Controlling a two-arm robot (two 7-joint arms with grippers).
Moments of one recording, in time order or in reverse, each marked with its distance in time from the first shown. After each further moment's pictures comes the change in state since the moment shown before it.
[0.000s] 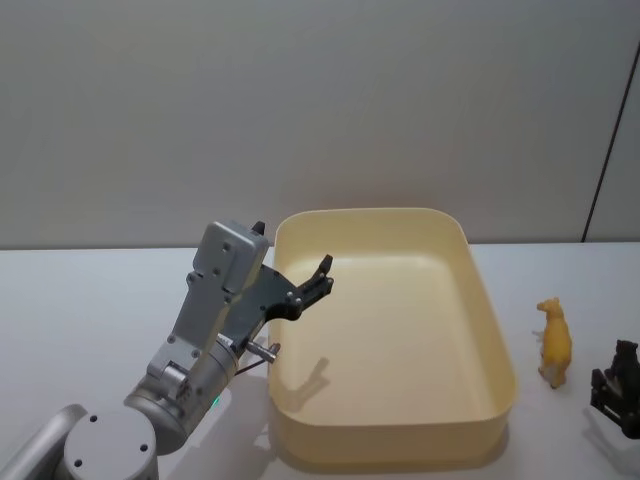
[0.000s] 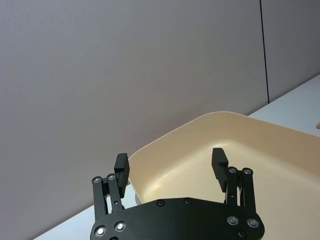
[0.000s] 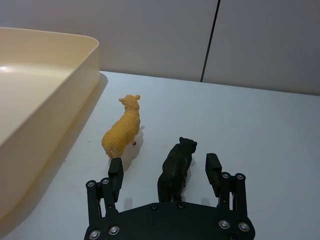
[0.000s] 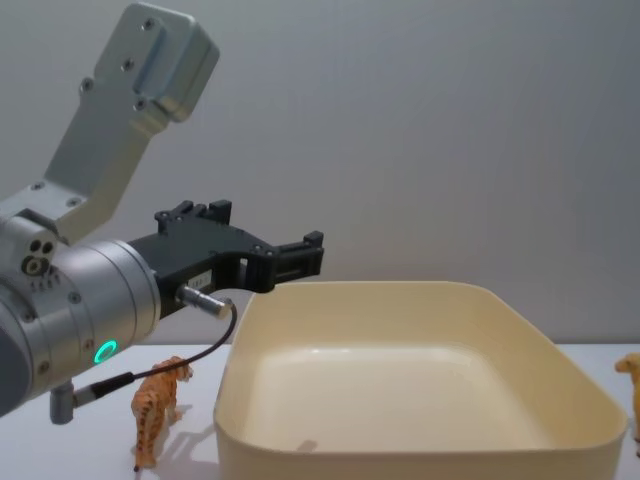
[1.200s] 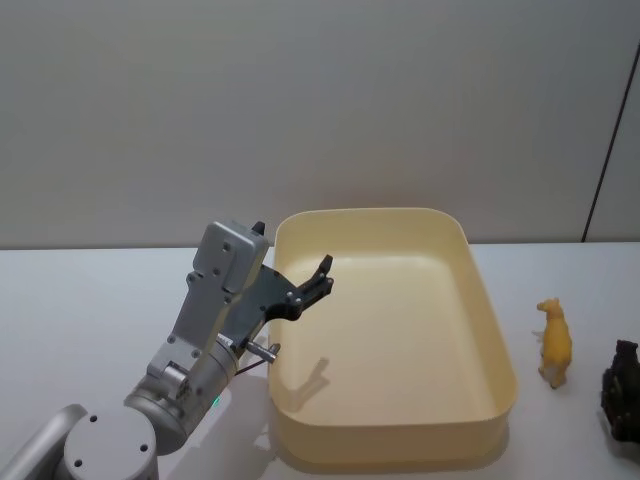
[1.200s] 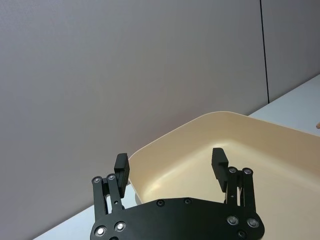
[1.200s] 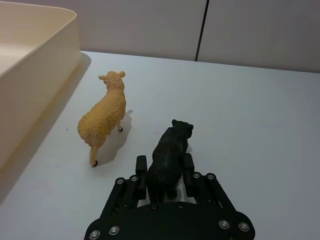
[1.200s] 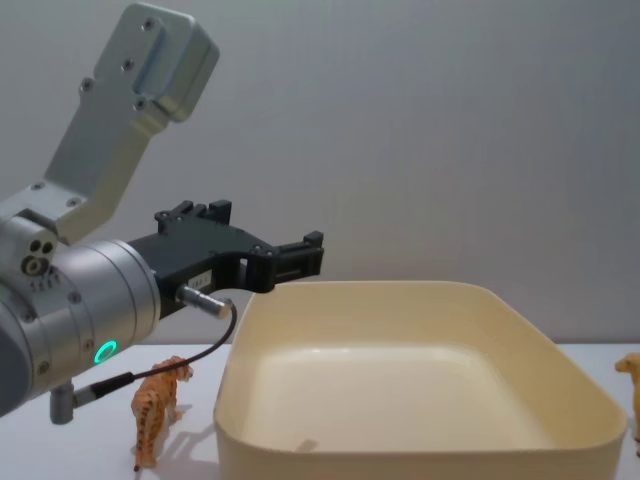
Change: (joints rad) left arm 0.000 0.000 0.000 0.000 0.000 0.000 0.000; right arm 0.084 -0.068 -0.015 0.136 -0.039 0.020 0.005
